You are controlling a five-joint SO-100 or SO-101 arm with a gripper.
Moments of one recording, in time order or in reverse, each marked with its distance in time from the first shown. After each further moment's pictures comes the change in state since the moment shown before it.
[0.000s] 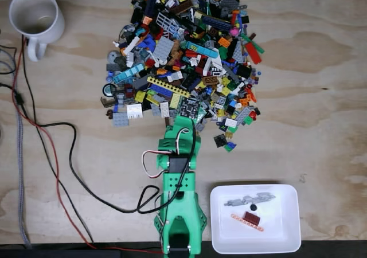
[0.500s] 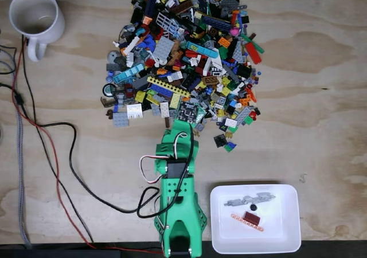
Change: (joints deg) arm -1.8 3.5 0.0 4.0 2.5
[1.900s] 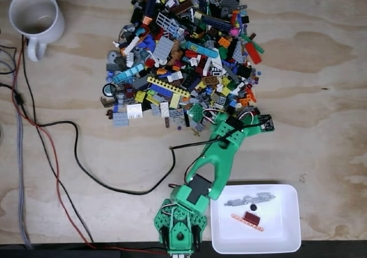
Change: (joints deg) arm 33.3 -60.2 -21.0 -6.6 29.2
